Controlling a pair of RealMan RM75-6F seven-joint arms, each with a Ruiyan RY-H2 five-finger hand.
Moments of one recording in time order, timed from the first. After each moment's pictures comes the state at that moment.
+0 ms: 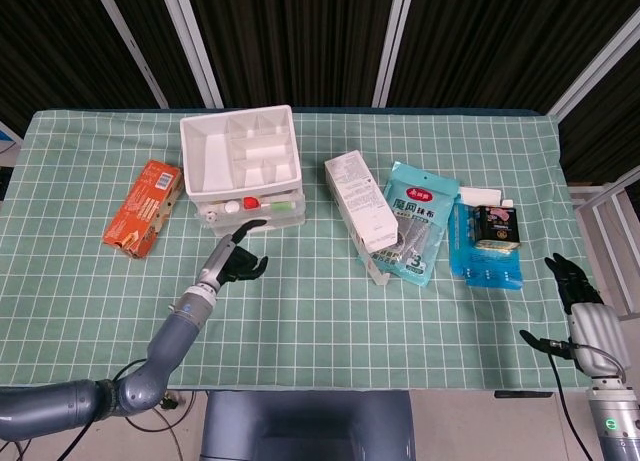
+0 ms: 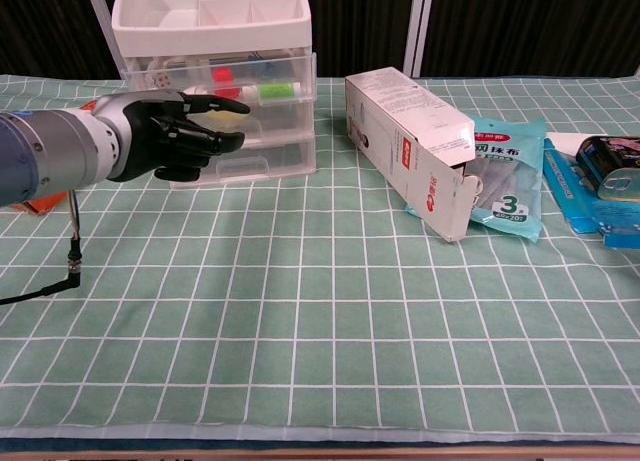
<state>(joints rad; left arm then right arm) -0.71 -1.57 -0.38 -1.72 0.67 0.88 -0.18 0.10 -1.15 0.08 -1.59 -1.50 1.48 0.20</state>
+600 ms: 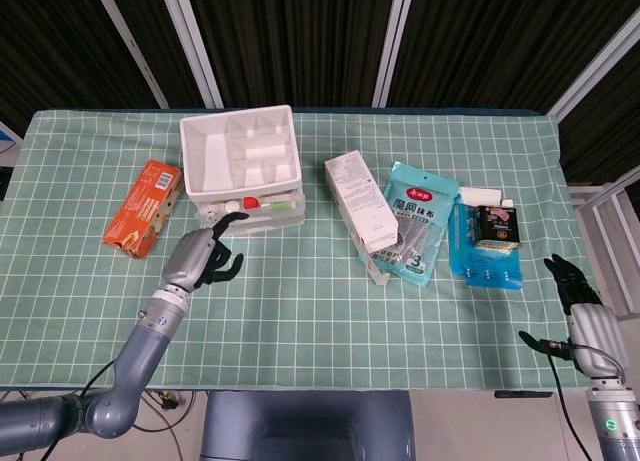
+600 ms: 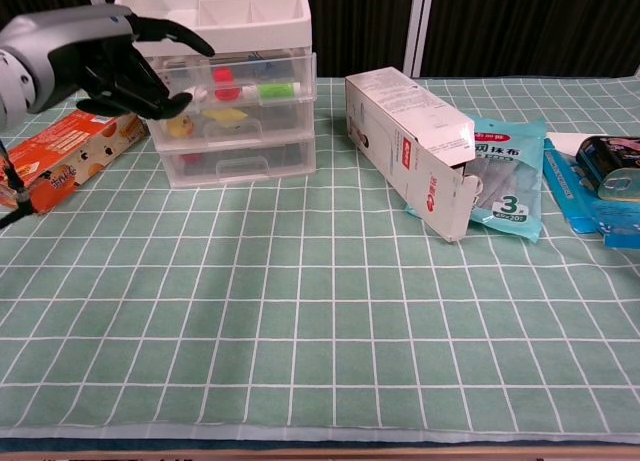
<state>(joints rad) -0.68 -1.41 -0.29 -1.88 0.90 1.12 0.19 0.10 -1.14 0.08 -1.60 -1.50 1.47 0.21</state>
